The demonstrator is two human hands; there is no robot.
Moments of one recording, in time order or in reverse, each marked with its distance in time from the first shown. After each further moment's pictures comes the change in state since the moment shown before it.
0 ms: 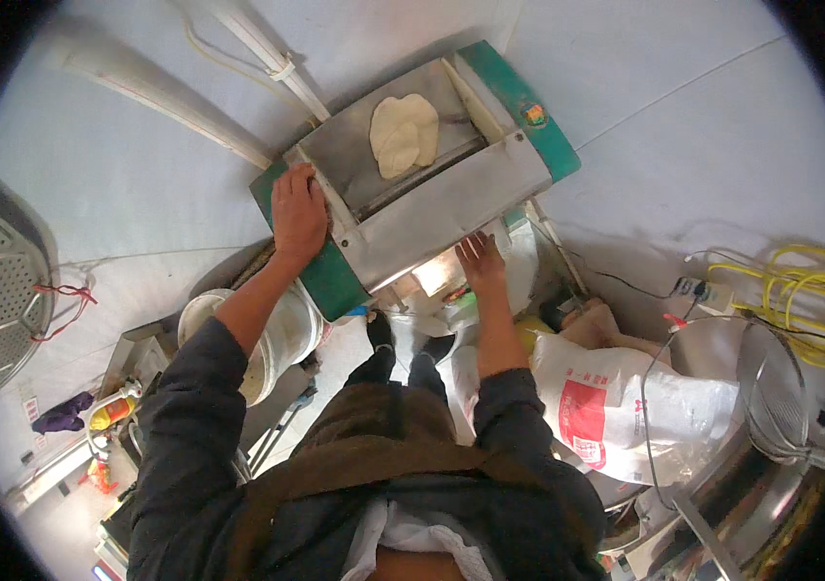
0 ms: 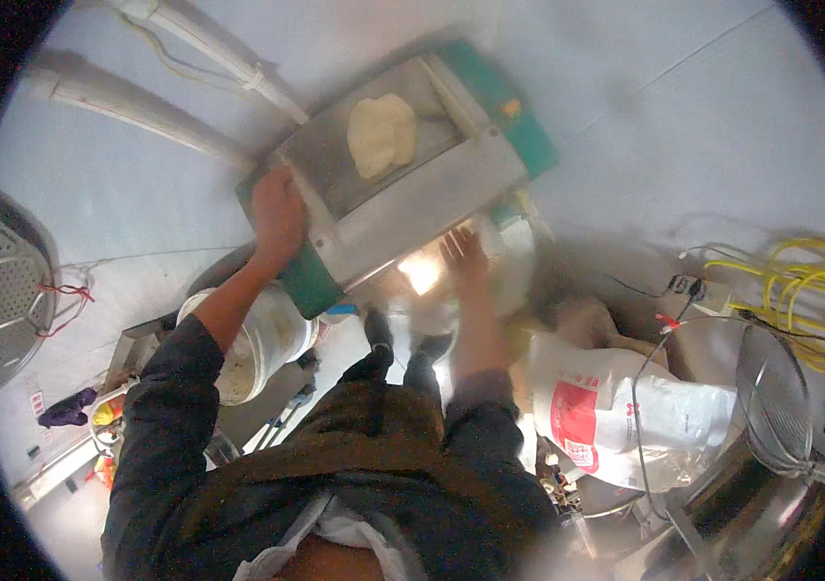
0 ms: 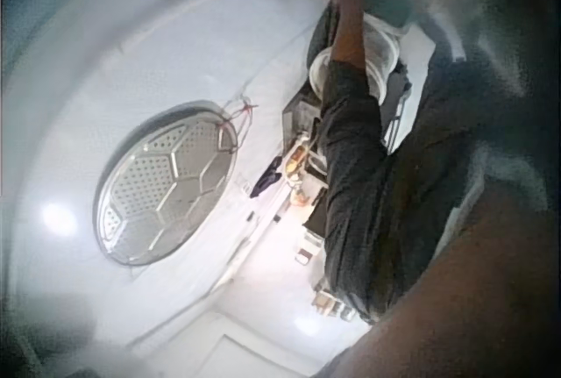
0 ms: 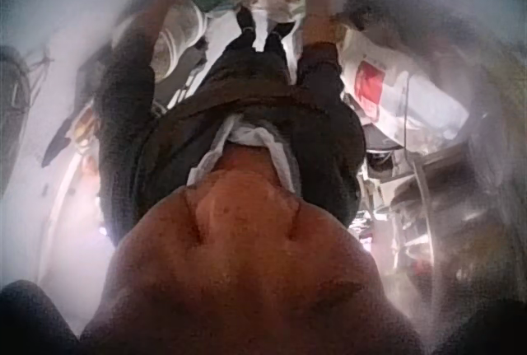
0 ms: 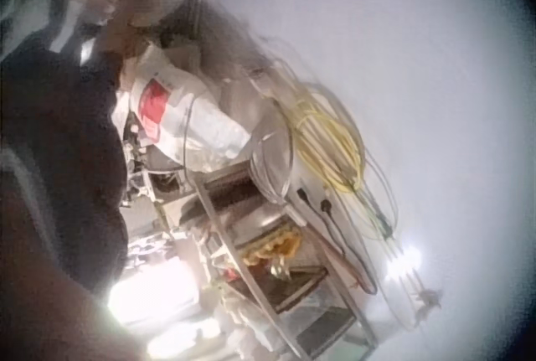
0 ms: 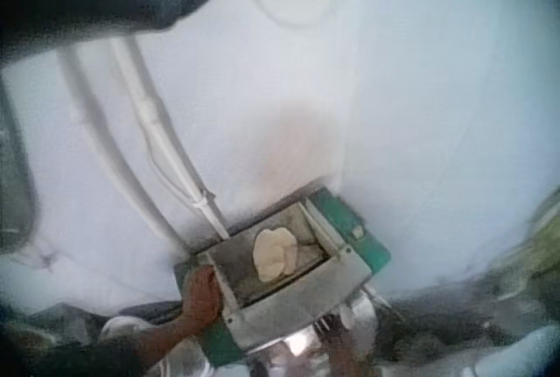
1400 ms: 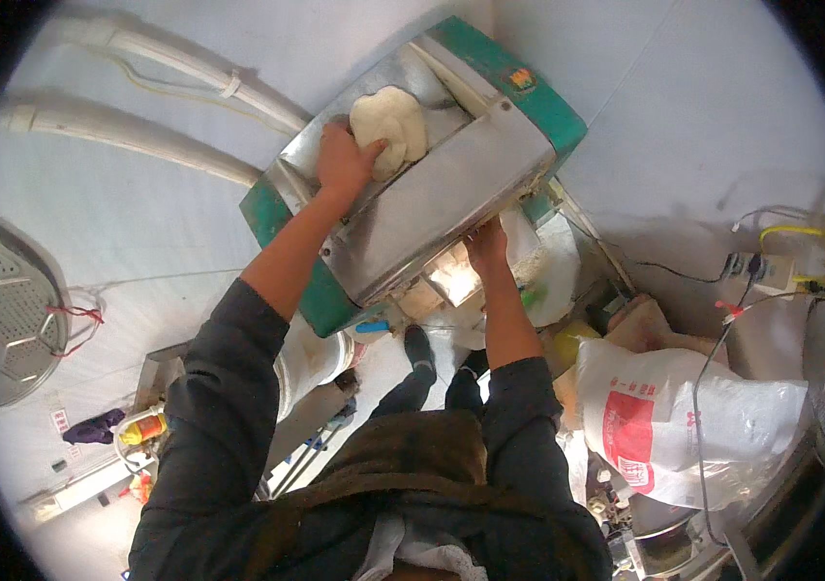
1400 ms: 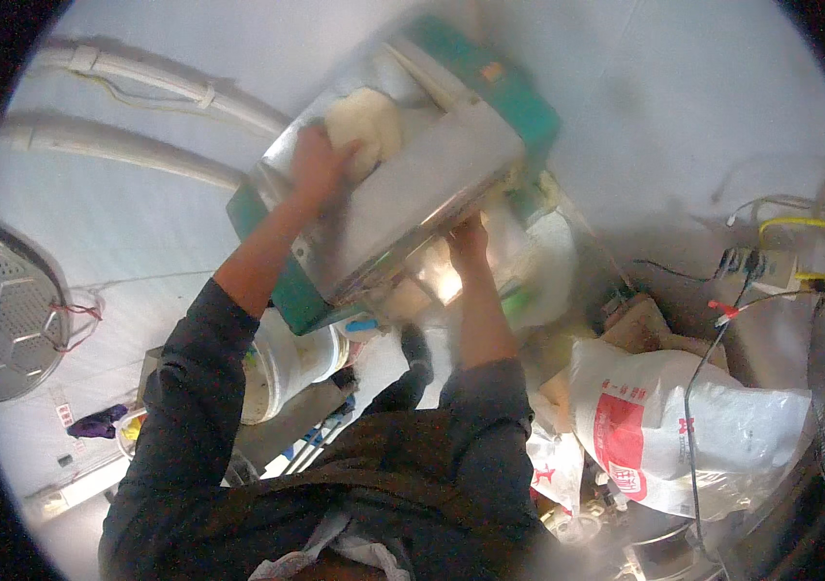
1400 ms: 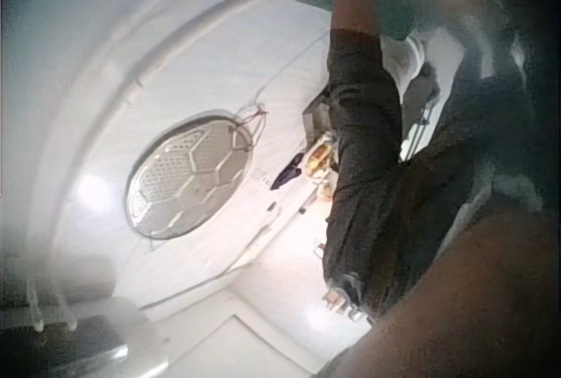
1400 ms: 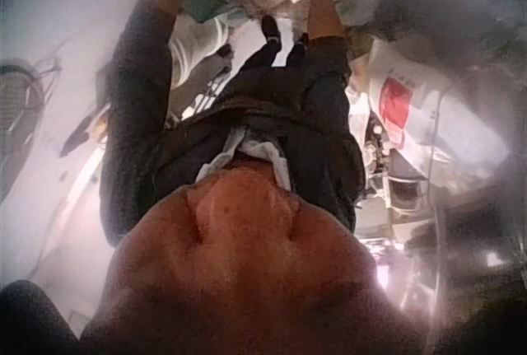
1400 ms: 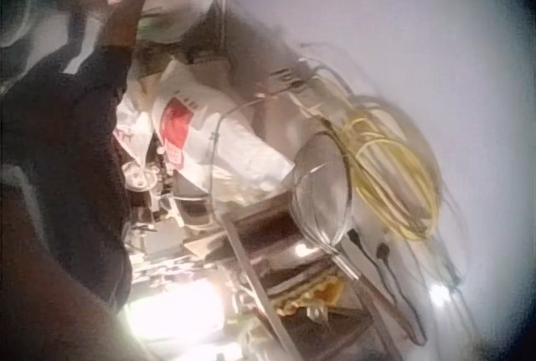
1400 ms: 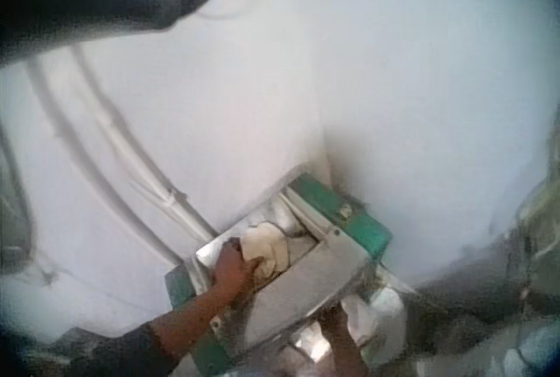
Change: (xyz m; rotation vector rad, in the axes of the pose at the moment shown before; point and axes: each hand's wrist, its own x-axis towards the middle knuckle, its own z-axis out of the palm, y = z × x) left_hand 0.079 0.058 0.096 -0.023 -0.083 -0.082; right_hand 0.101 0.047 -0.007 -0.245 -0.270 -0.121
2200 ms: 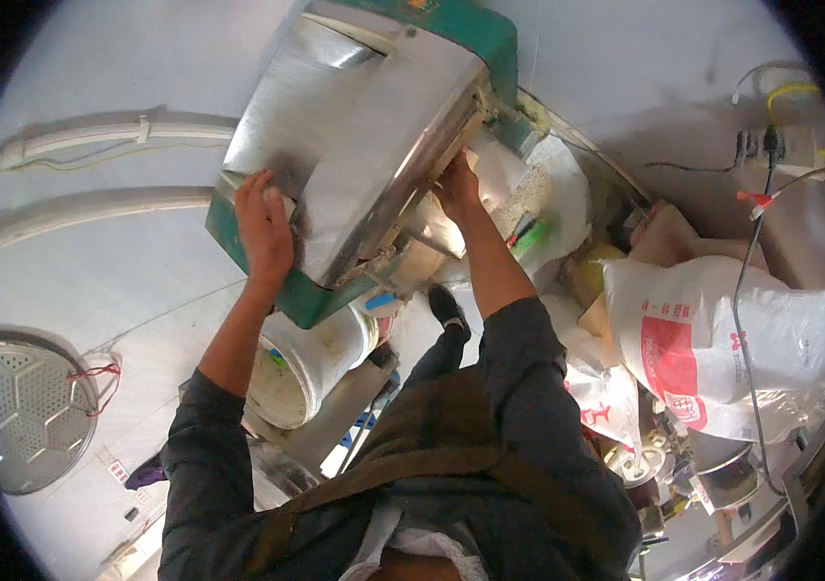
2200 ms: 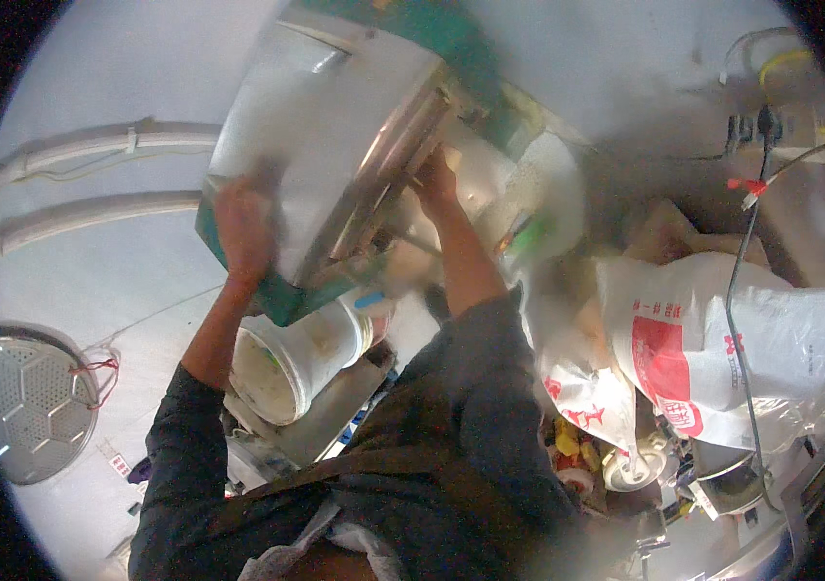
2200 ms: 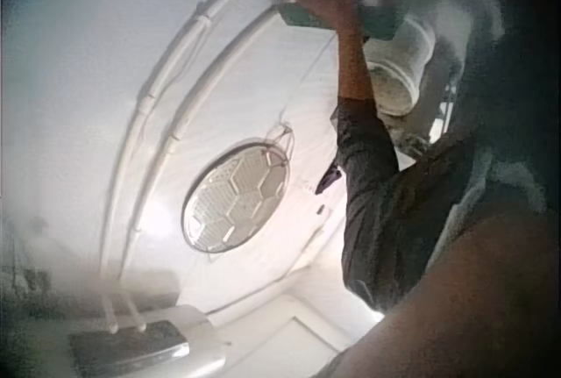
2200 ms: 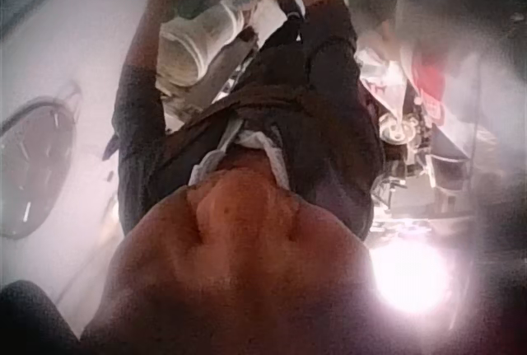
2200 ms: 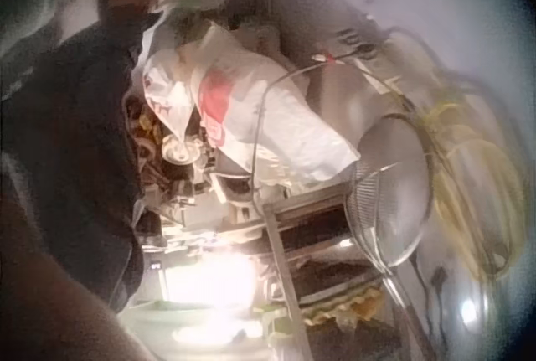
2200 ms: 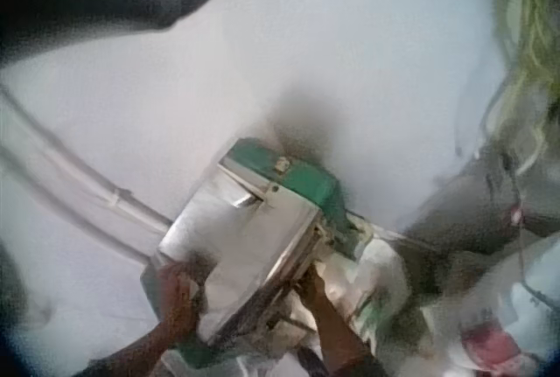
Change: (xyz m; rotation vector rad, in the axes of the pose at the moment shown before) left_hand -0.104 -0.024 -0.079 0.111 -0.017 0.372; right_hand -0.005 0.006 0.021 0.352 0.051 0.057
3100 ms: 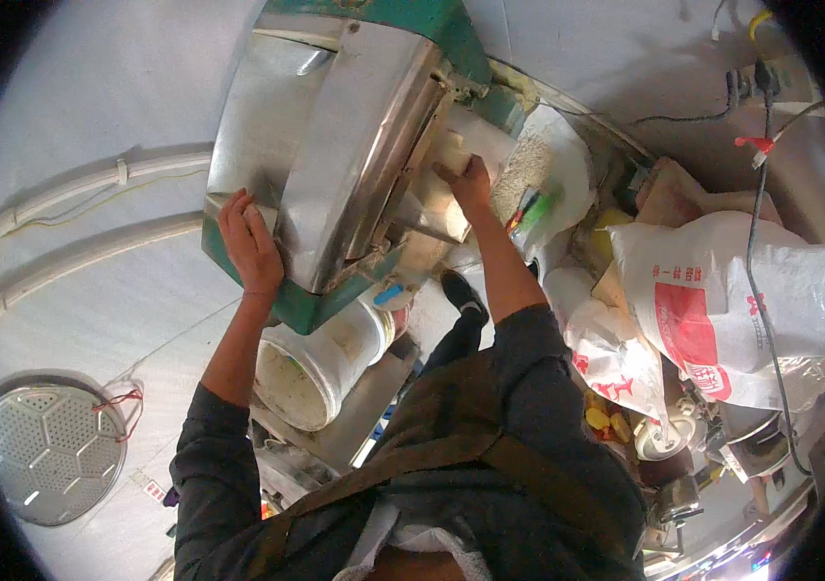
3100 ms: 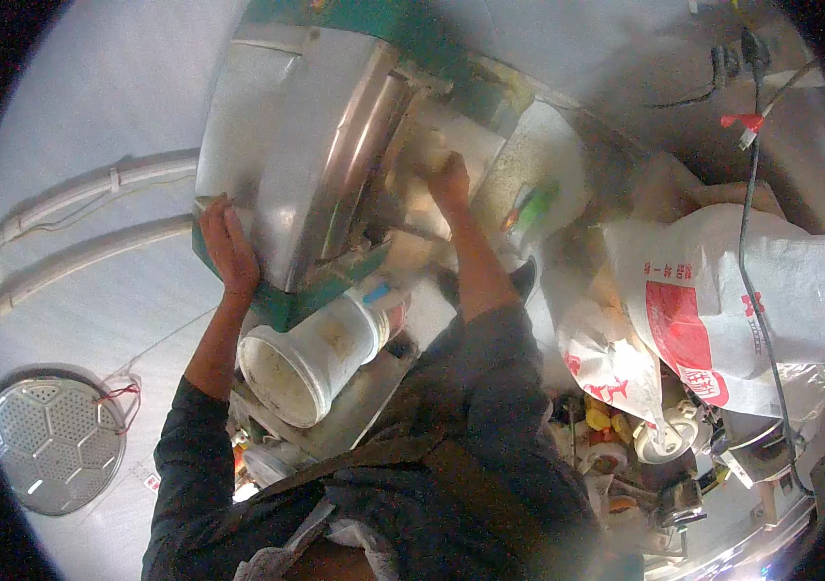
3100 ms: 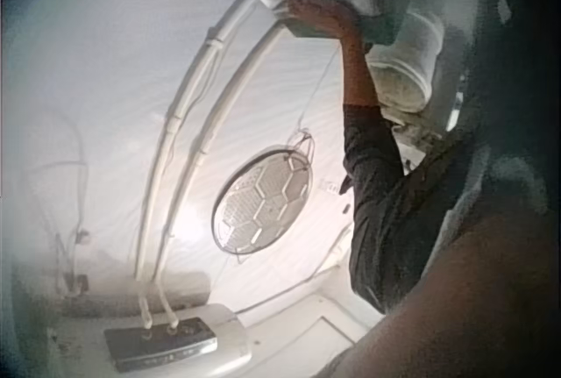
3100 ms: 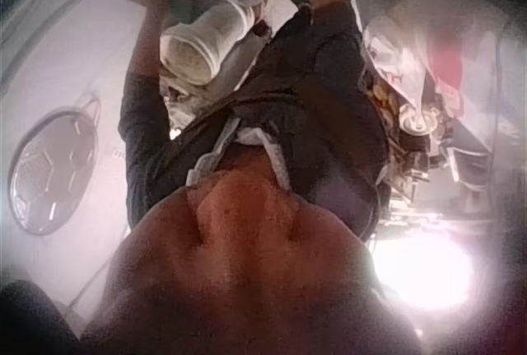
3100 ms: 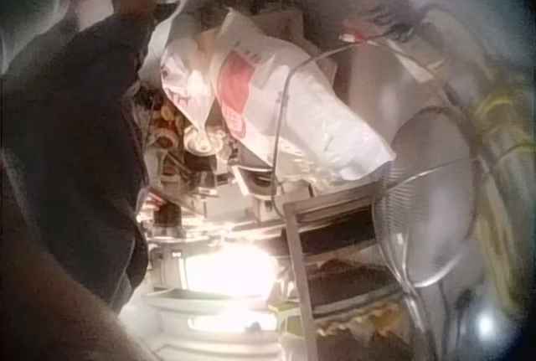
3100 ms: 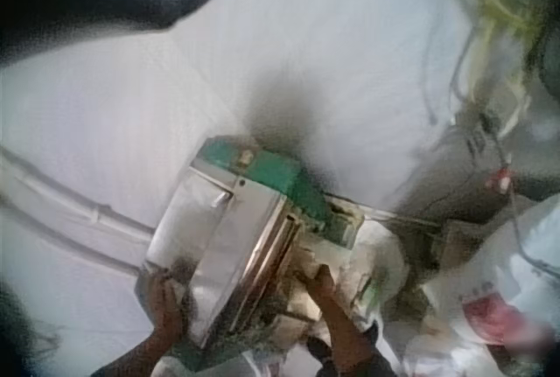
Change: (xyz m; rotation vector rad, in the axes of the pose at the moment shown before) left_hand 0.007 0.013 -0.003 -0.035 0.025 0.019; right_hand -0.010 0.006 -0.071 -0.974 0.385 -0.517
